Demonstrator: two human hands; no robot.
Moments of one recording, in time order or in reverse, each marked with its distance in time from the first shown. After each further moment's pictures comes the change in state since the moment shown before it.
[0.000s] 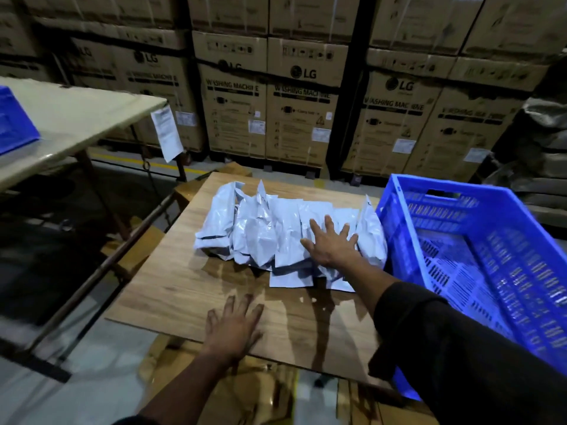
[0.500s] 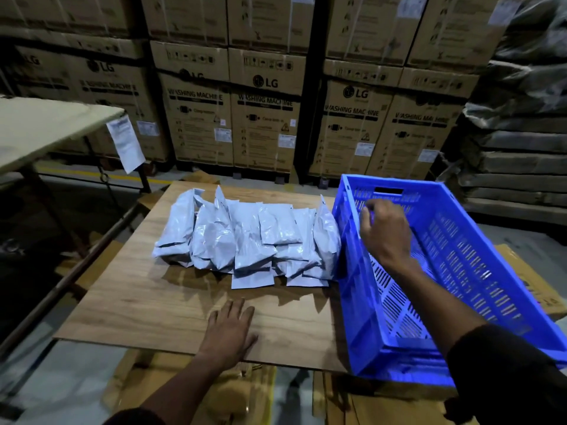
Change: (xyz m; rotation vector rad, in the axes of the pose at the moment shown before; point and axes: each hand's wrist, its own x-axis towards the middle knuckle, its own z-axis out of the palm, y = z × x) left_hand 0.006 0.061 0.000 -0.039 0.102 0.125; right_hand -0.091 0.141 -0.082 0.134 0.956 0.003
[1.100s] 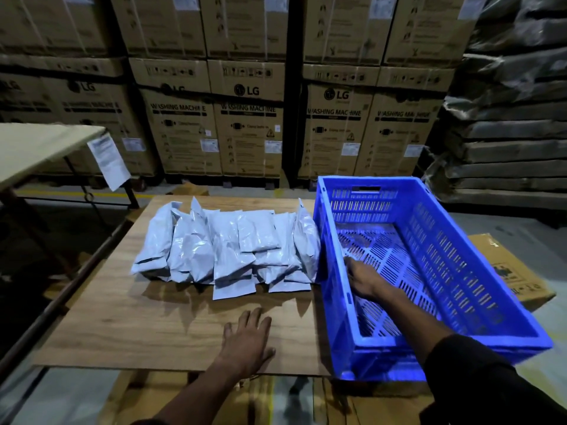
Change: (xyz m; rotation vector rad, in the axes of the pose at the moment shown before) left_hand 0.021 0.075 -0.004 0.040 -0.070 0.087; right_hand -0.064 0.096 0.062 0.069 -0.885 0.140
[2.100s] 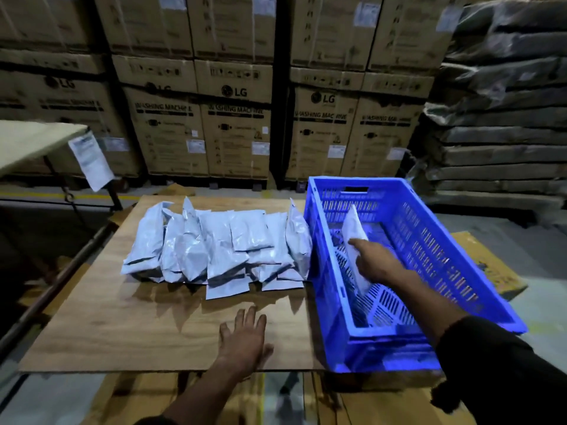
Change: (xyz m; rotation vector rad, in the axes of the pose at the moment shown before) left_hand 0.005 0.010 0.006 -0.005 -0.012 -0.048; right_hand -0.037 -0.009 -0.065 -0.187 0.117 0.062
